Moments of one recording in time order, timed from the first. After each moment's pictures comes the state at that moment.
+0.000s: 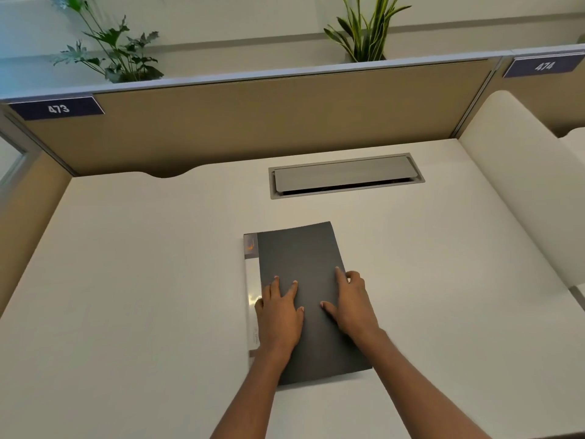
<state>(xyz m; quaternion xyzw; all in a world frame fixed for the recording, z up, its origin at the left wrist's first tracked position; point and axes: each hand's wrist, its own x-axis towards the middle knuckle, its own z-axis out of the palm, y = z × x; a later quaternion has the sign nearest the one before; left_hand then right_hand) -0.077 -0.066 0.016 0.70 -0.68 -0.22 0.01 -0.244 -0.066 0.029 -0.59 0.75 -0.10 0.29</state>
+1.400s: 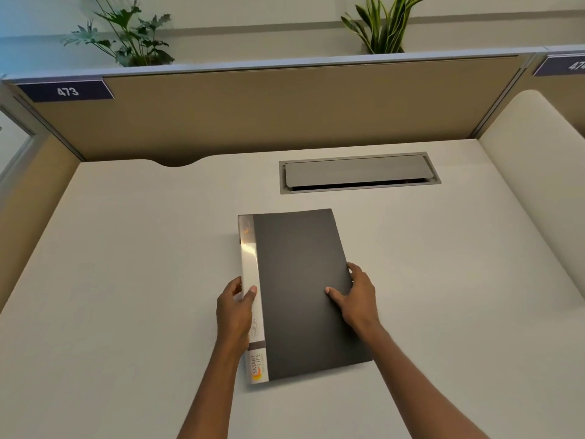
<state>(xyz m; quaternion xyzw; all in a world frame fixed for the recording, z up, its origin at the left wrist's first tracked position) 0.011 -0.077 0.005 0.74 -0.32 -0.46 0.39 -0.240 -0.084 0.017 -0.46 0.75 -0.27 0.38</state>
